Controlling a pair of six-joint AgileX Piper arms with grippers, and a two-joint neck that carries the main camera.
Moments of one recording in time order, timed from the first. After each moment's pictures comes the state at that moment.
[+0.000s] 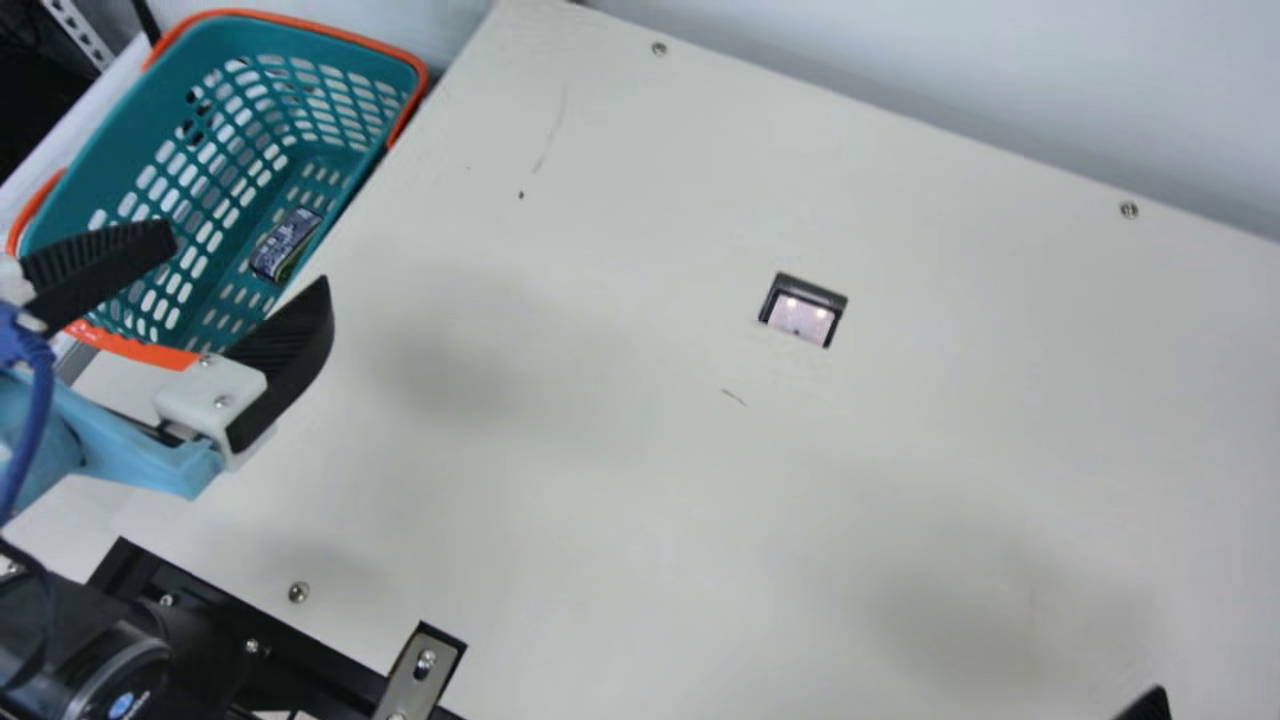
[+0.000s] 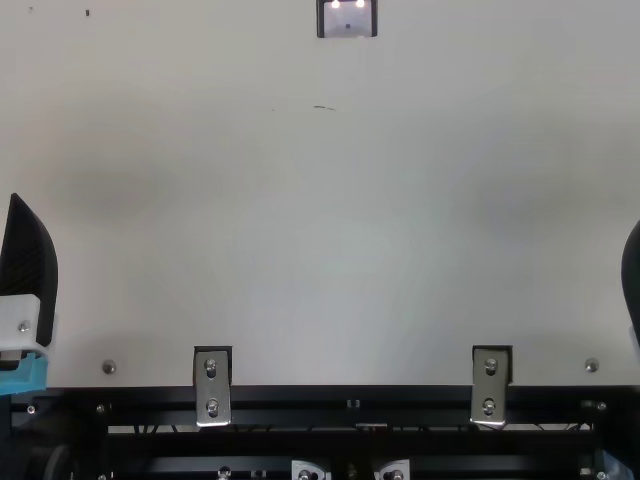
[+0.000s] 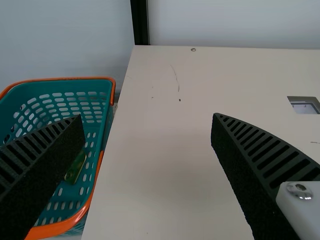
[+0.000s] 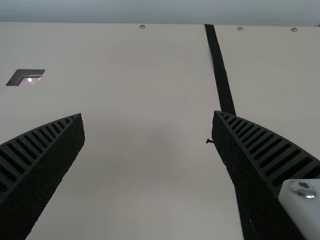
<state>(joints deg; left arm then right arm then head) -3.9 13.5 -20.2 4.9 38.2 -6.5 -4.0 13.5 -20.3 4.8 38.2 -6.5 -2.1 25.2</state>
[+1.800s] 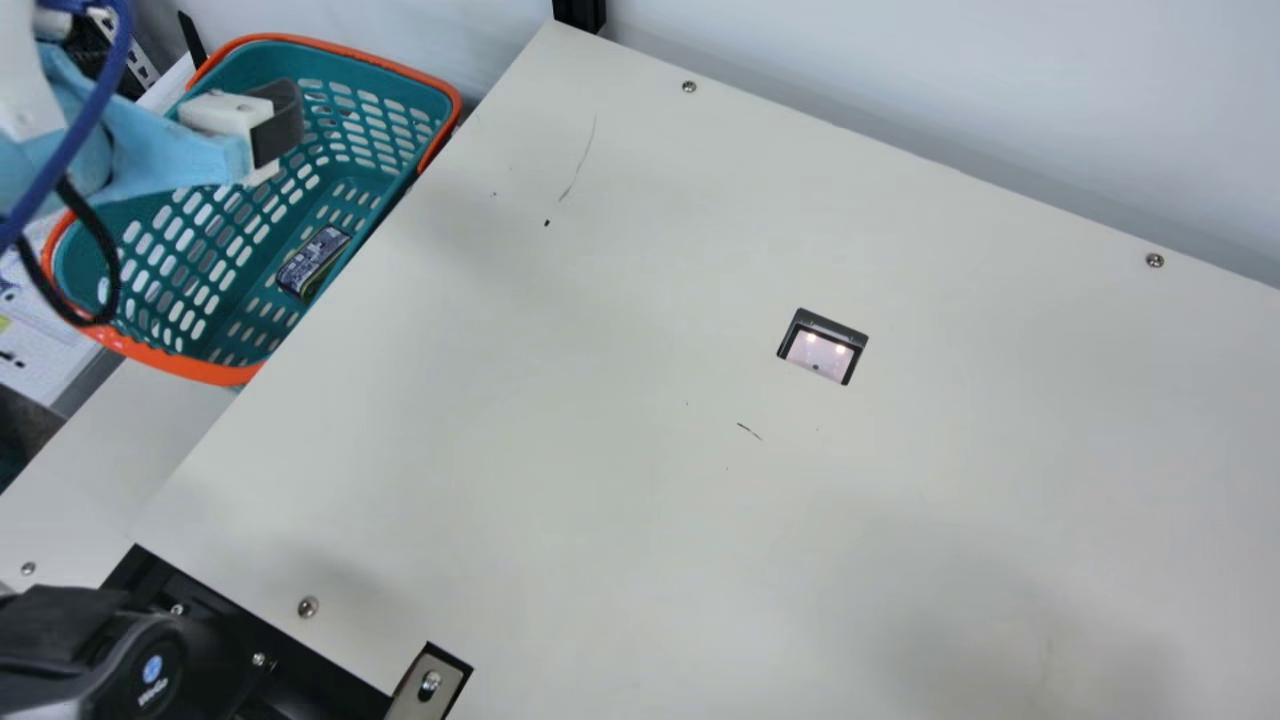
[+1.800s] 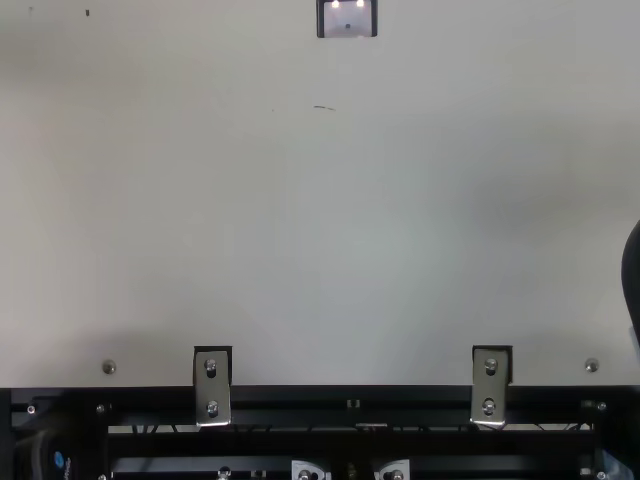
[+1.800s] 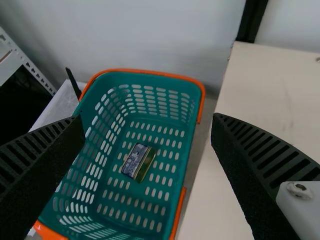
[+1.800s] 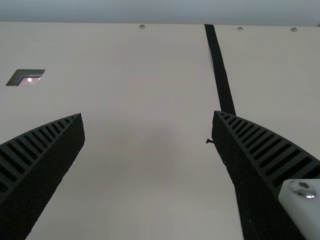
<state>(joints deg) 20.4 58.8 -39.3 5.7 23.5 0.8 -4.0 13.5 -20.3 4.8 38.2 -6.5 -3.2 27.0</state>
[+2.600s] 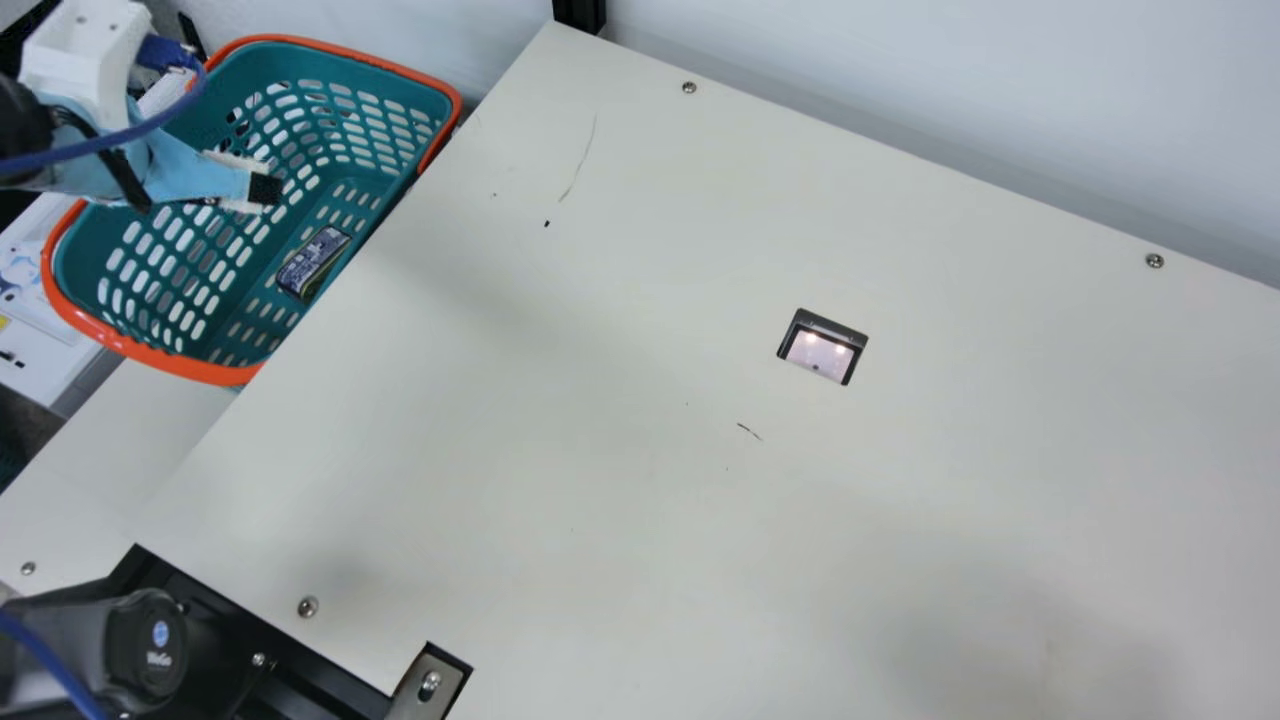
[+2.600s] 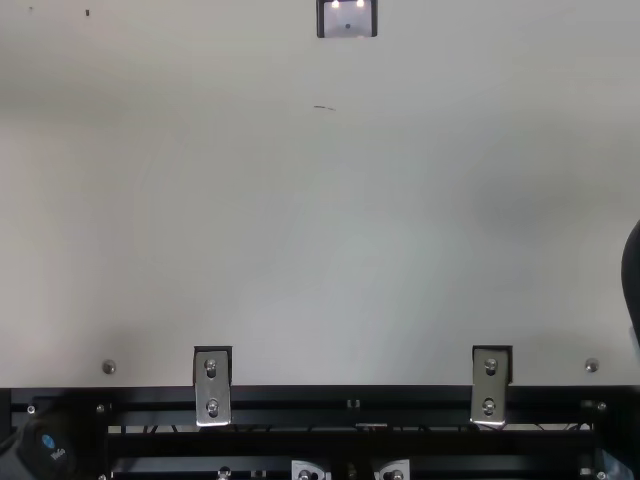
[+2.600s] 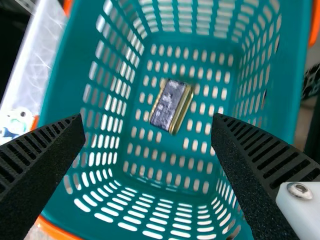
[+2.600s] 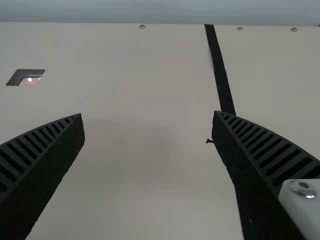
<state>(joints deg) 36.7 94.4 -48.8 -12.6 19.4 35.5 -4.0 13.5 -20.3 4.8 38.2 -6.5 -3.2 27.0</state>
